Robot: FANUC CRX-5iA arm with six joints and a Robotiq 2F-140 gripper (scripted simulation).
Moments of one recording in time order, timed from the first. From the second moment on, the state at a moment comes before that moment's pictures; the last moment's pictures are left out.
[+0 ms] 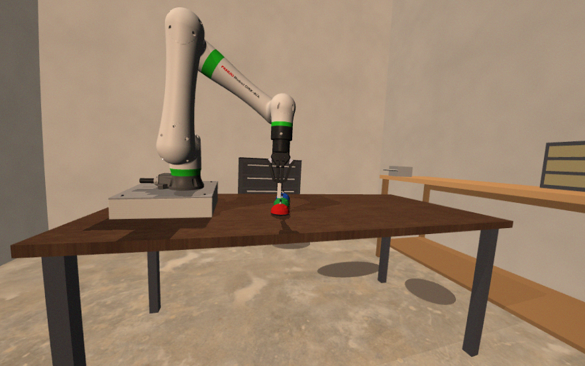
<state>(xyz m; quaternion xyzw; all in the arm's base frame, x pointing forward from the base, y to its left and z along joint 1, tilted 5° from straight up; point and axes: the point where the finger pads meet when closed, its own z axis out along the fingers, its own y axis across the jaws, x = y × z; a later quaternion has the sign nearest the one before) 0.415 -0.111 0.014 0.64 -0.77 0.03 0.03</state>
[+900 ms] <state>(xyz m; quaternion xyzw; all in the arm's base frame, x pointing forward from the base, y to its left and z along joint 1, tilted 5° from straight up) 0.415 -0.112 0.004 0.64 -0.77 0.03 0.03</state>
